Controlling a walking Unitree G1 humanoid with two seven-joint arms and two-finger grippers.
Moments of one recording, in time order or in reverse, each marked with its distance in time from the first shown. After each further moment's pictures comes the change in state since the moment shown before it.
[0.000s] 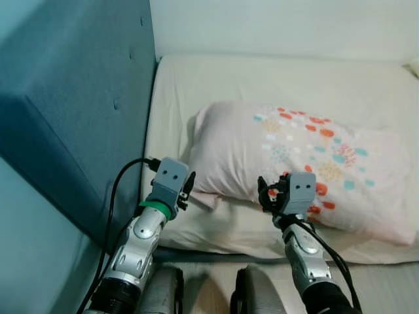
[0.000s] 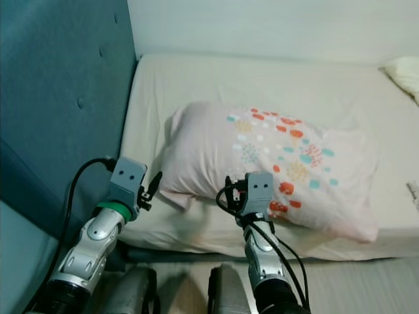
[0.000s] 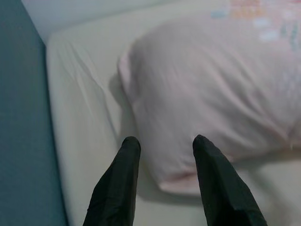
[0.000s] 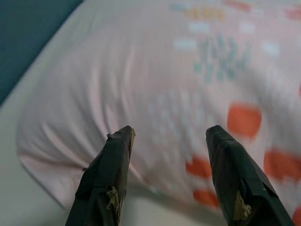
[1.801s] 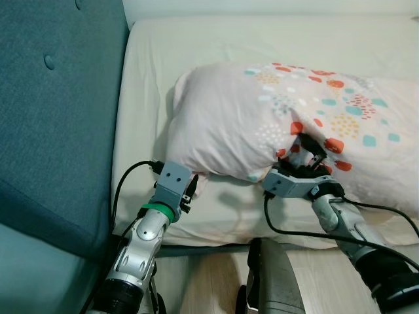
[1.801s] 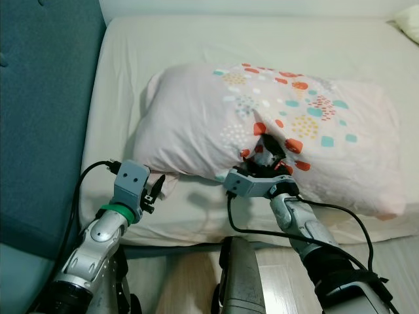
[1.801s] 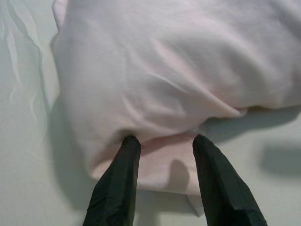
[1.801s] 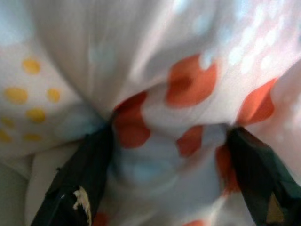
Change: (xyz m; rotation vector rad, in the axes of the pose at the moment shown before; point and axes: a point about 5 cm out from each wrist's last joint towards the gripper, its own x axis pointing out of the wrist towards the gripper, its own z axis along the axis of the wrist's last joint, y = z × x) left arm 0.000 -0.004 -0.002 -0.003 0.008 -0.012; right arm 0.029 -0.054 0.050 -1.389 -0.040 0.013
